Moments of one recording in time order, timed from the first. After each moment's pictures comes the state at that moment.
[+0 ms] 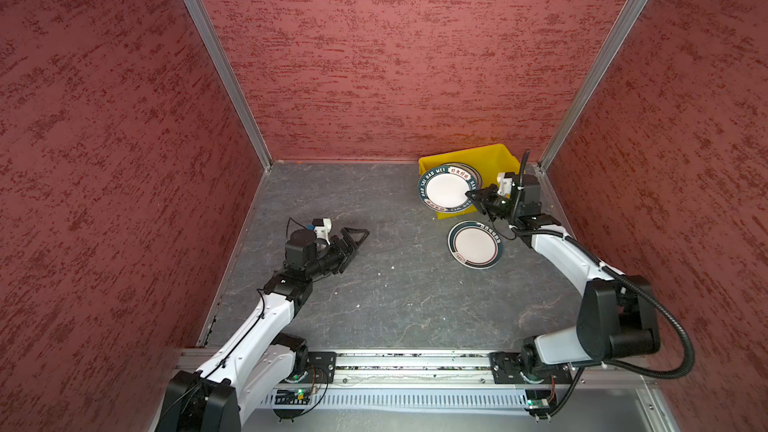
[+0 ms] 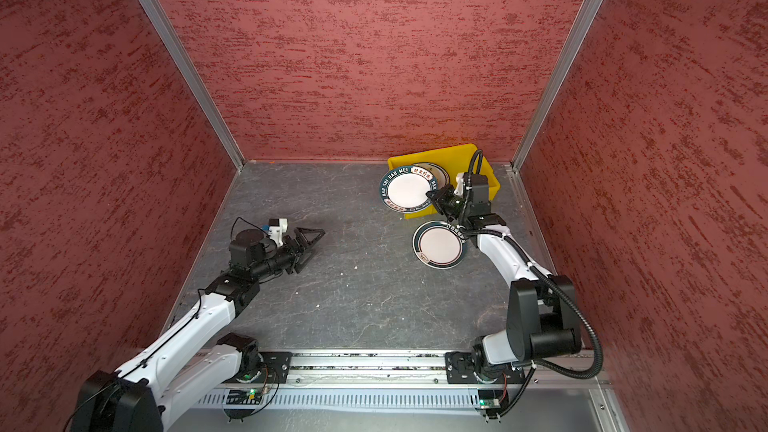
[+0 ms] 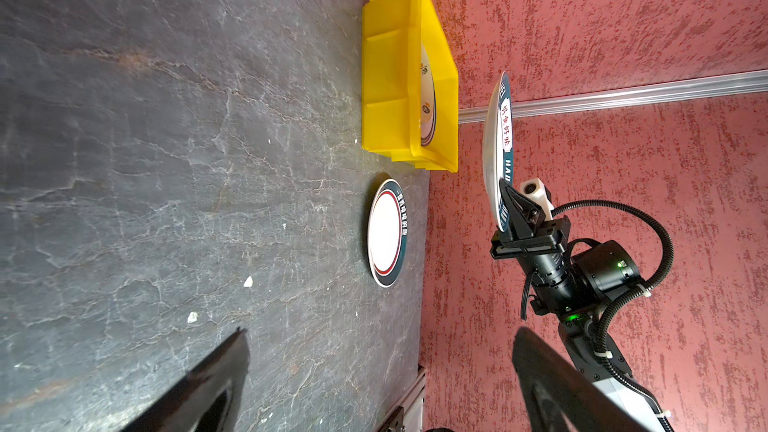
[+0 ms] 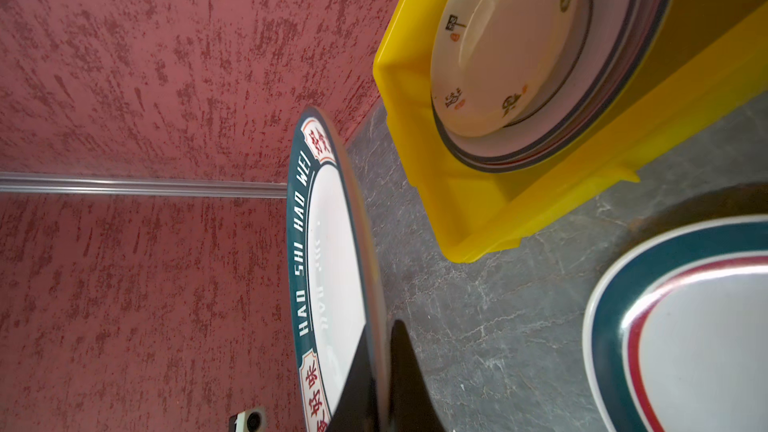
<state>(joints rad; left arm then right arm) -0.23 0.92 0.44 0.06 0.54 -1.14 0.09 1.48 0.99 0.02 -0.51 1.06</state>
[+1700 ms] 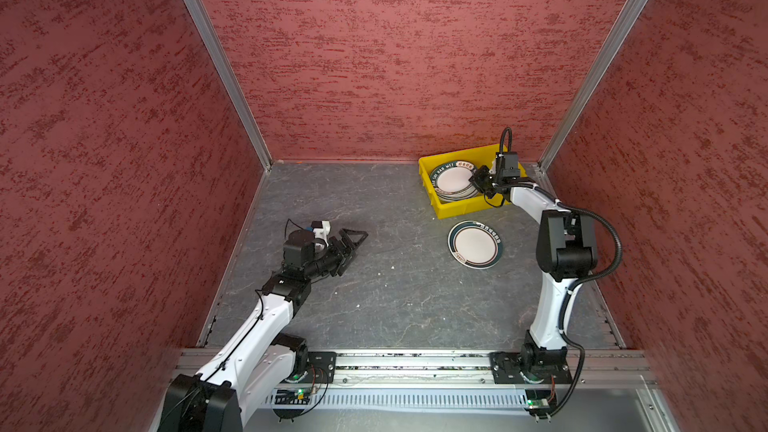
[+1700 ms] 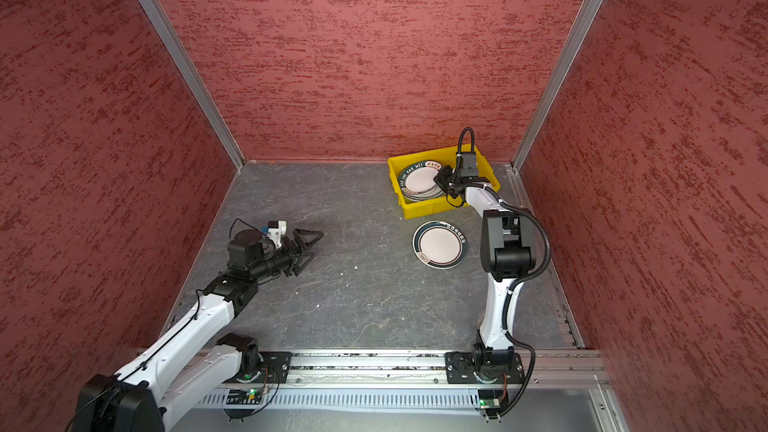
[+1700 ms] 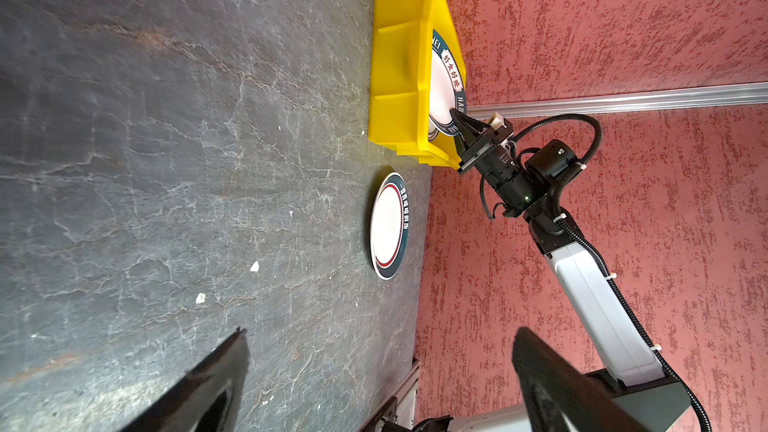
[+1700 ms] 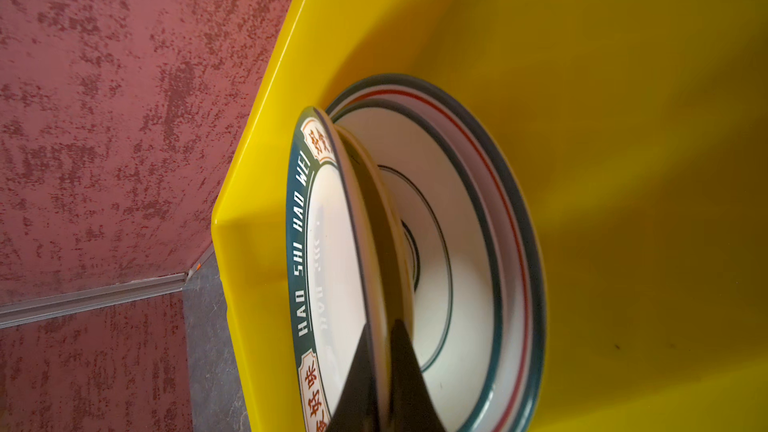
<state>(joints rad) -0.21 0.90 0.44 0.02 0.58 -1.16 0.02 2.08 1.58 -0.21 -0.32 0.83</state>
